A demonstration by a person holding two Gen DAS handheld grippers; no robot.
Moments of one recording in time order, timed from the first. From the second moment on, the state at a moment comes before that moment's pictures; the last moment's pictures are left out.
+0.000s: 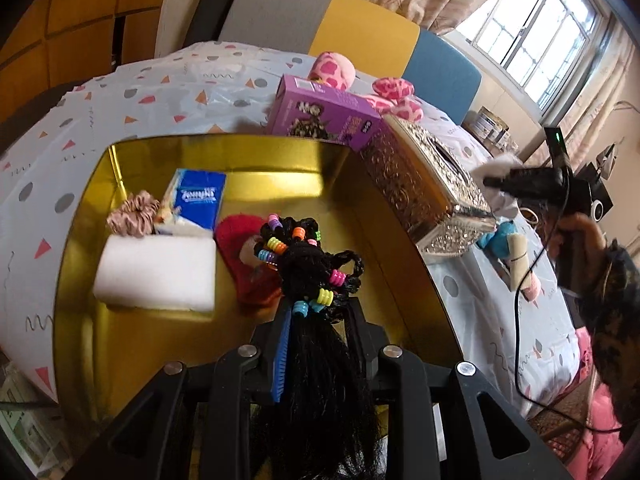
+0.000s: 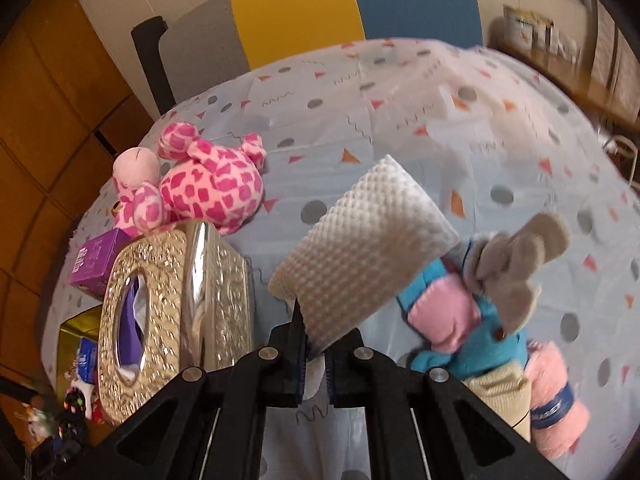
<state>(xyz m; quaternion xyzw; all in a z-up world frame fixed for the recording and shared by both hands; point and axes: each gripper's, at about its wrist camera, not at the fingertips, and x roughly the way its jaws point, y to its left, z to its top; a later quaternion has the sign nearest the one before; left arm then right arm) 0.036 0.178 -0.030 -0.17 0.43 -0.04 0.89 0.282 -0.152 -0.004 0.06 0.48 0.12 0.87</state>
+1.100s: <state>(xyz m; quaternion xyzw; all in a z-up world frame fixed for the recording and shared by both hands) 0.000 0.220 -0.013 -0.16 0.40 0.11 0.90 0.278 0.058 0.048 -0.06 0.42 0.25 0.87</state>
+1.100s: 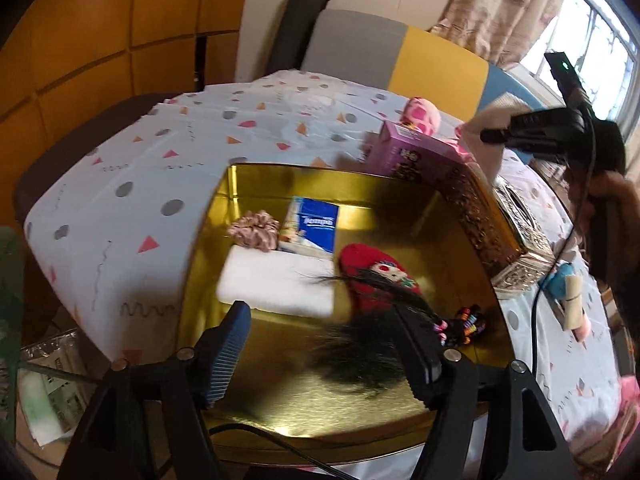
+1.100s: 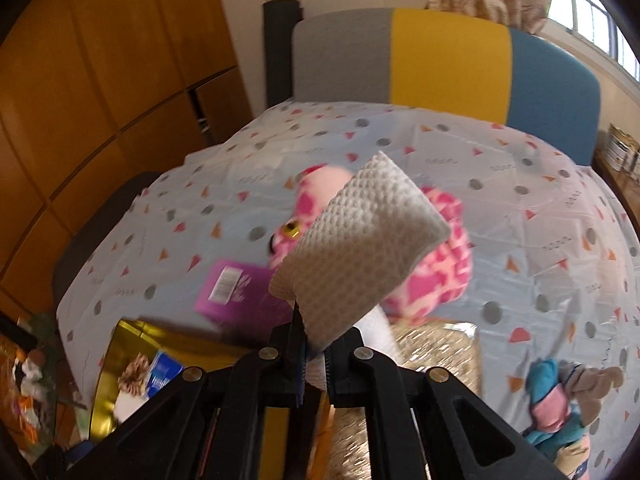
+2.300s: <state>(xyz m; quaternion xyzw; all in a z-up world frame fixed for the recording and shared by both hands) -0.046 0.297 0.015 -0.16 0.34 0.25 0.89 0.165 0.132 -0.034 -0.12 0.53 0.40 0.74</state>
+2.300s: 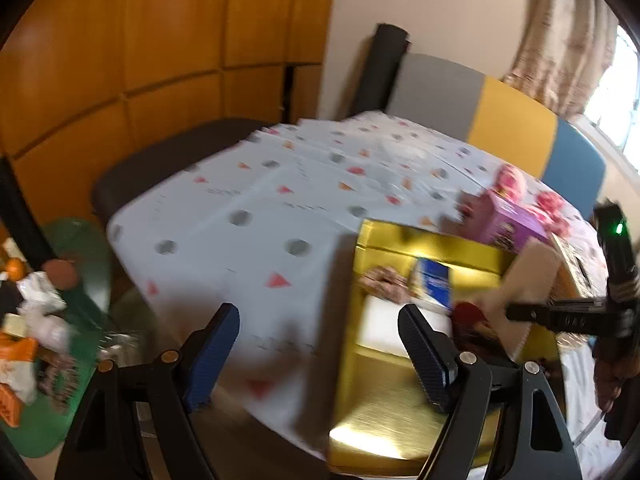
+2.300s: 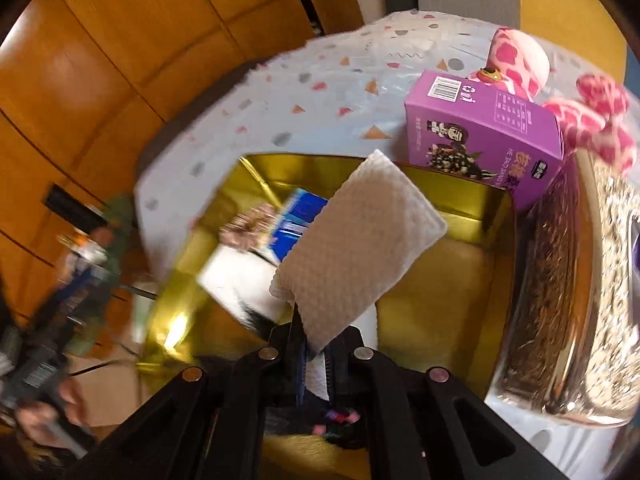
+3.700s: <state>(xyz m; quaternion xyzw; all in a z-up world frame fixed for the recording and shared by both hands) -0.025 0.216 0.007 -0.10 0.36 0.15 0.92 0.123 0.060 0.001 -0.13 0.39 0.29 0.86</state>
